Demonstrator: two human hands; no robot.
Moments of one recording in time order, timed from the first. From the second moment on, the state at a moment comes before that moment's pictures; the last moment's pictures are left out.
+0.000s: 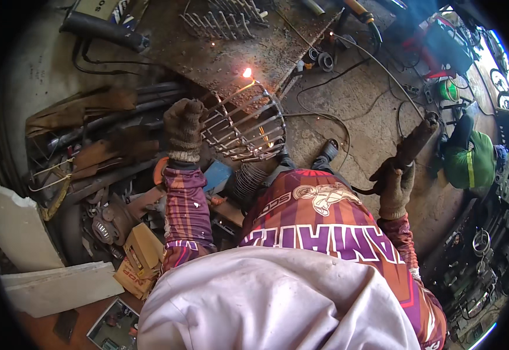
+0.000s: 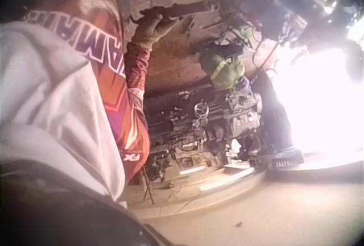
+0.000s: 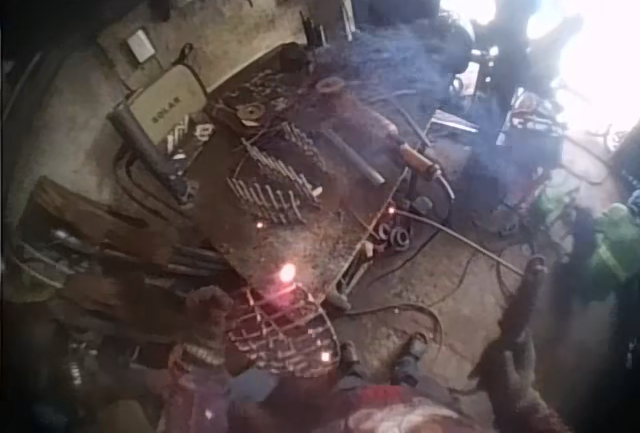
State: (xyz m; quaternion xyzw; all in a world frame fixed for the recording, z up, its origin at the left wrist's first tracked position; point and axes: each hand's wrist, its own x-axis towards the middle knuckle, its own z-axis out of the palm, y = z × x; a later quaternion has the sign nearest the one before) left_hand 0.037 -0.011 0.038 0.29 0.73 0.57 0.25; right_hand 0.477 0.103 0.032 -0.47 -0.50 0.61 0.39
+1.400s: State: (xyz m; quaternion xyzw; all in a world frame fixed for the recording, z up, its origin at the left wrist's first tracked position) left_hand 0.093 -0.008 0.190 0.73 0.62 0.18 -0.24; right_hand 0.514 0.101 0.008 -0.43 -0.45 0.59 0.51
